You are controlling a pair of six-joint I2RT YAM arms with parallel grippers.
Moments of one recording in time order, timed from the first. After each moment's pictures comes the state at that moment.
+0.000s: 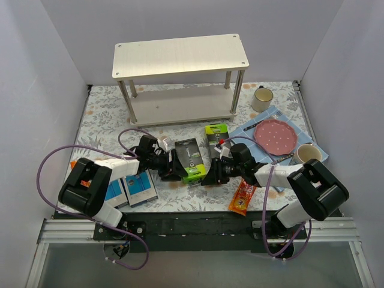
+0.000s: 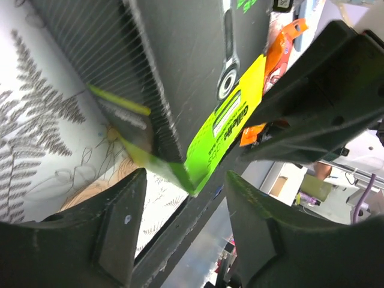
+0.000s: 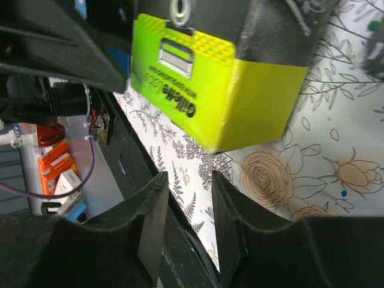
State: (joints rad) left arm -0.42 1.52 0.61 0.02 0.77 -0.72; right arm 0.65 1.46 0.47 0.34 -0.70 0.68
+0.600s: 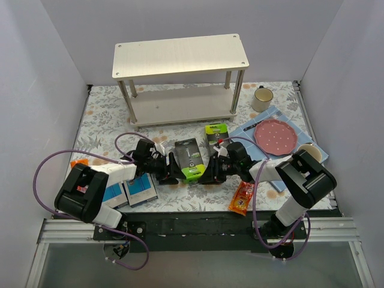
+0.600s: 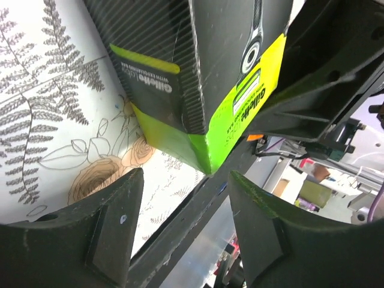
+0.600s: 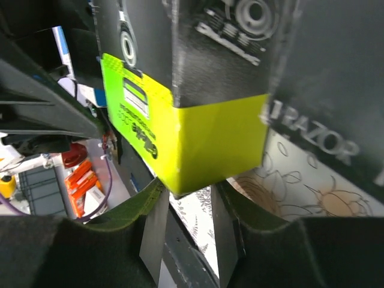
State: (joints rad) left arm -0.41 1.45 0.54 -0.01 0.75 -0.73; right arm 0.64 1.61 0.50 0.42 -0.68 0.83
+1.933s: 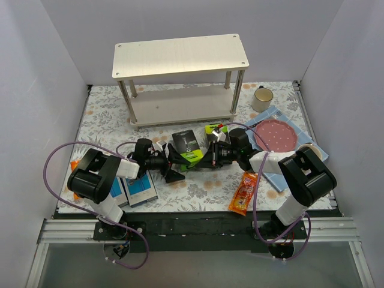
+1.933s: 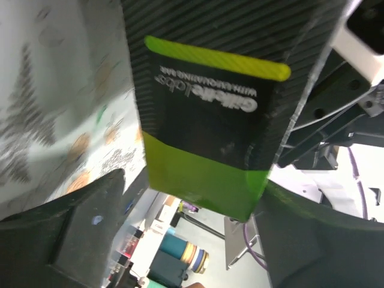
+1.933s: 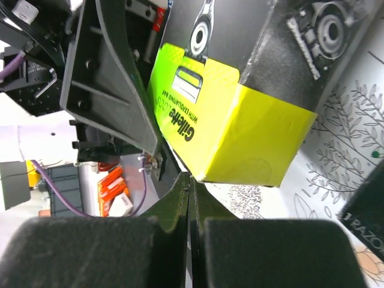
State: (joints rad) left arm -0.36 1.65 0.47 0.53 0.90 -1.29; right arm 0.58 1.63 0.66 0.45 -0.81 0.89
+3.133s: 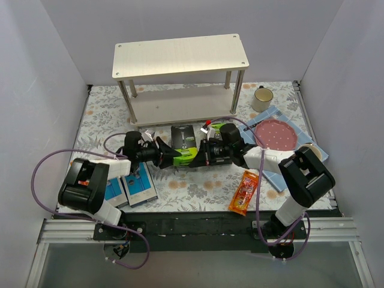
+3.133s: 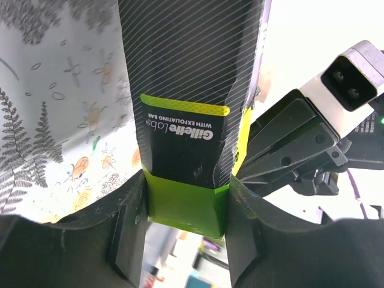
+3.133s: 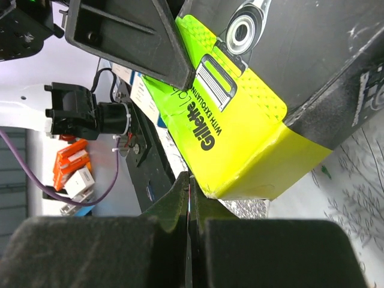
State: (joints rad) left arm -0.26 1.56 0.53 0.45 0.86 -1.21; right arm 0.65 1.63 0.78 0.31 -0.81 0.66
